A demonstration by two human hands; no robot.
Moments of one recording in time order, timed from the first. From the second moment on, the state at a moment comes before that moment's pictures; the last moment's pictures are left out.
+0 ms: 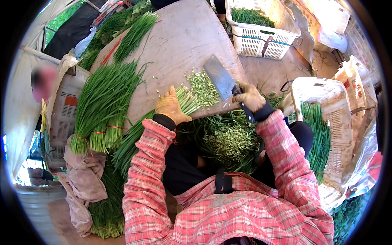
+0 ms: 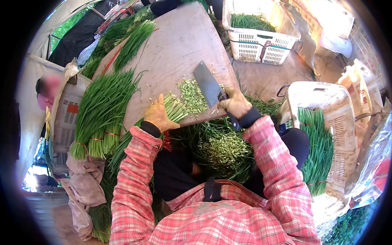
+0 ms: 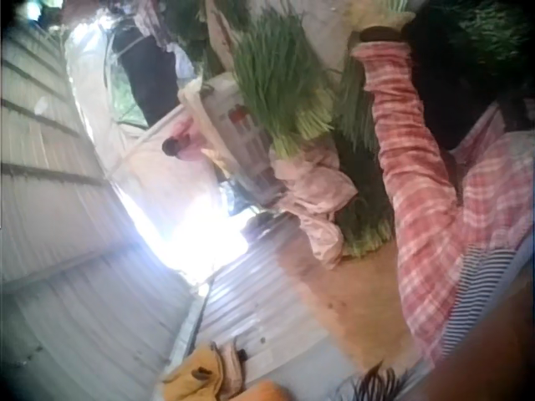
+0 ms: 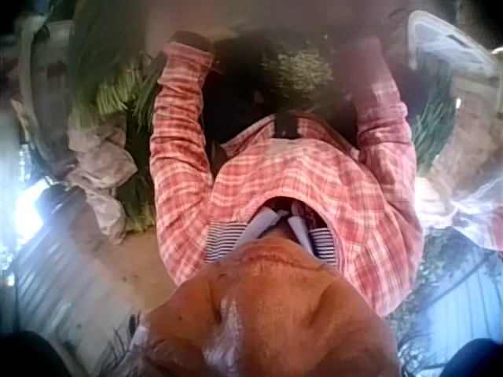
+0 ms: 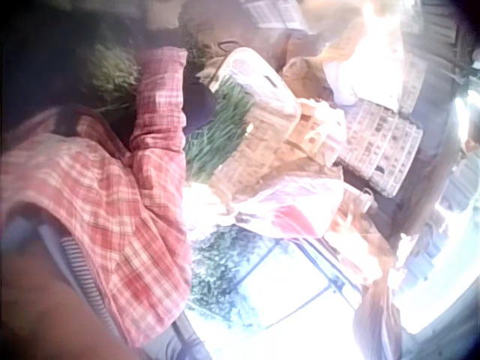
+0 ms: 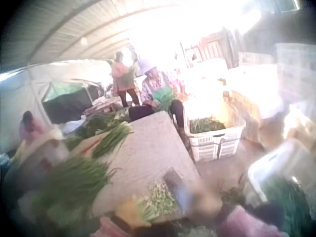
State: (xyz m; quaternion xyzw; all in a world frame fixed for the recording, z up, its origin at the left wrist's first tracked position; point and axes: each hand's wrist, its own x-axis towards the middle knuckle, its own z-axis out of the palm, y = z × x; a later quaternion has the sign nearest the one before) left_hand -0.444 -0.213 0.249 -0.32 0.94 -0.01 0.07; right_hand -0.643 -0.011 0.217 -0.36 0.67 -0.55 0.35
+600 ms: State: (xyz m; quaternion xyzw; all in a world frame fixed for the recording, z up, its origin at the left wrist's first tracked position) left_hand -0.458 -0.220 0.263 -0.34 0.93 0.02 0.12; right_hand -0.516 -0.015 0.175 -0.61 0.76 -0.23 0.00
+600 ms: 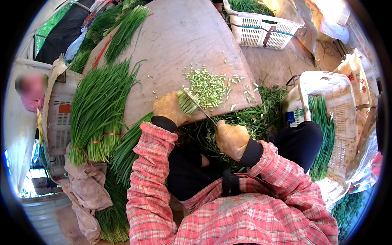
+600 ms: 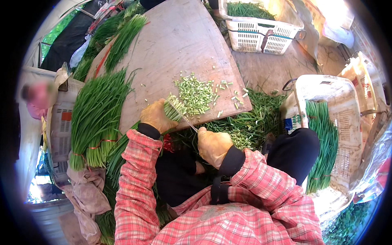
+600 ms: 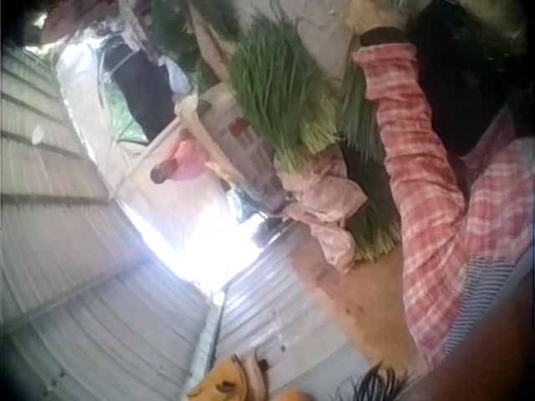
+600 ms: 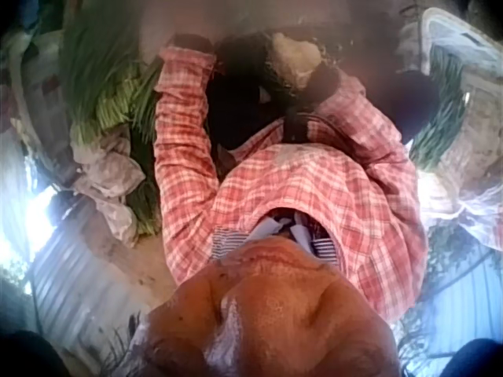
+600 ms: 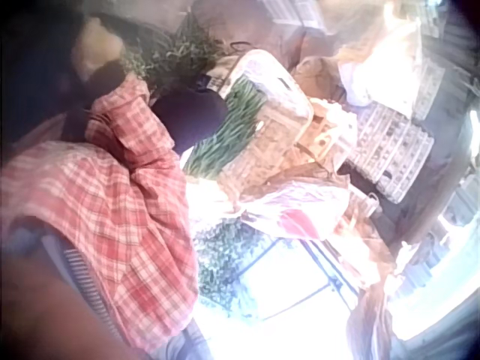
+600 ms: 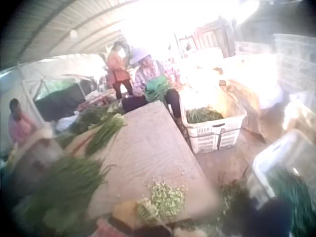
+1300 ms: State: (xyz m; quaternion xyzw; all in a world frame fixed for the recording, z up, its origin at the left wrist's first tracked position) left_hand -0.437 -0.233 0.253 -0.26 0.96 0.08 0.02; right_hand -0.609 -0.105 0.175 -0.58 0.74 -0.26 0.23
